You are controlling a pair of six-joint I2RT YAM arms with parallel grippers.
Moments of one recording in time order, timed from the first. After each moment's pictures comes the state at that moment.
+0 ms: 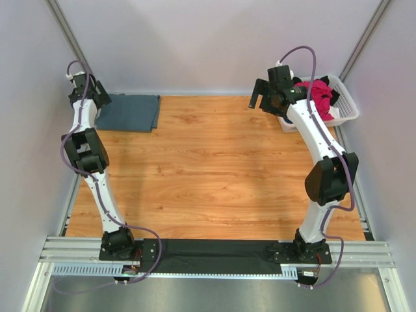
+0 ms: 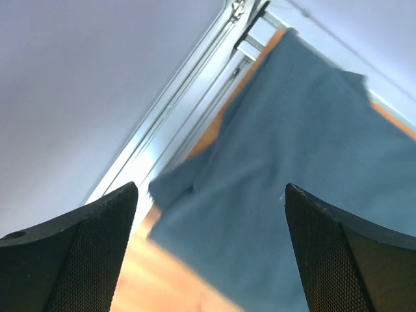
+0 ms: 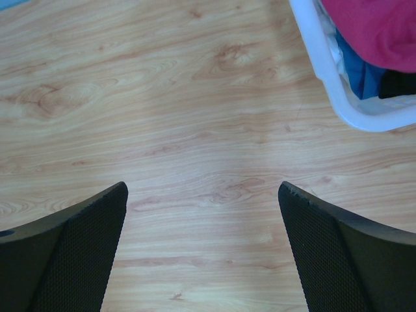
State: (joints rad) left arm 0.32 2.44 2.22 -0.46 -0.16 -0.26; right arm 0.26 1.88 1.90 -0.83 0.15 0.49
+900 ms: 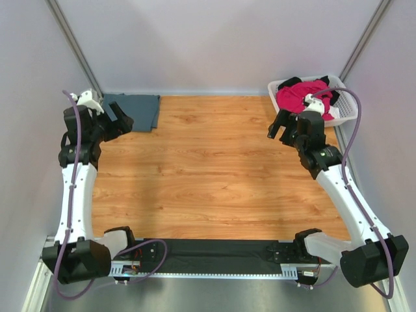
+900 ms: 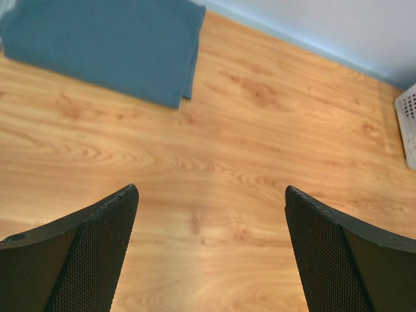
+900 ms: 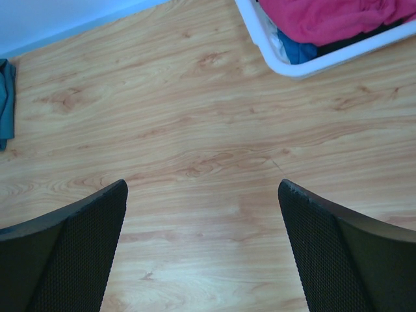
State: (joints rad) left arm 0.18 1.13 1.19 -0.48 0.26 -0.31; right arm 0.26 1.12 1.10 -0.44 0.20 0.44
